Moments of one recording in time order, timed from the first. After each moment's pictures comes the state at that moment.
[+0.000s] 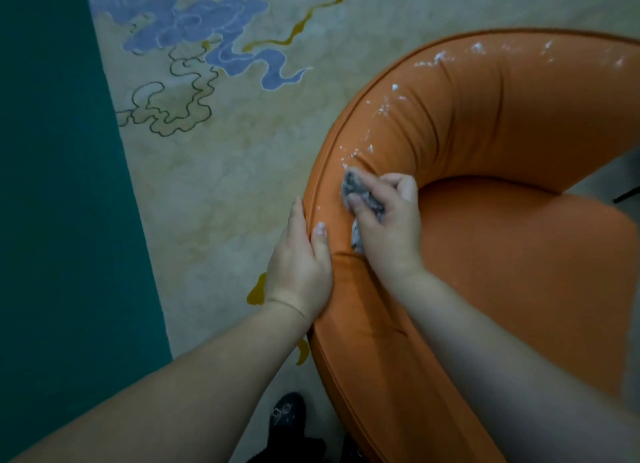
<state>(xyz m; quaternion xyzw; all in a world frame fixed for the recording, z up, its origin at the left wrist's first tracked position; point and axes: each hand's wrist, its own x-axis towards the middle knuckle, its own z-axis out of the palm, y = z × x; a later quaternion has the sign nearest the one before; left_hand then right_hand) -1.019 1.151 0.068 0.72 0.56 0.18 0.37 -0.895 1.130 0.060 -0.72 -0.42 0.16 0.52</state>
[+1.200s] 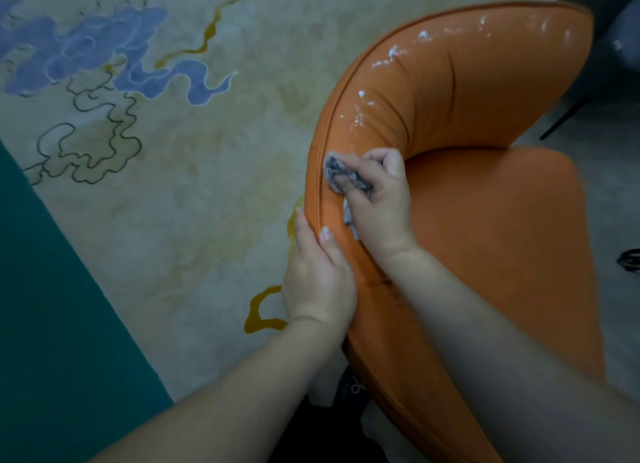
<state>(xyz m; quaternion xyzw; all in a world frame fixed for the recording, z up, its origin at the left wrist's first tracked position) -1.003 1.184 0.088 0.73 0.55 0.09 0.39 -0.891 1.186 0.063 -0.77 -0.34 0.06 0.54</state>
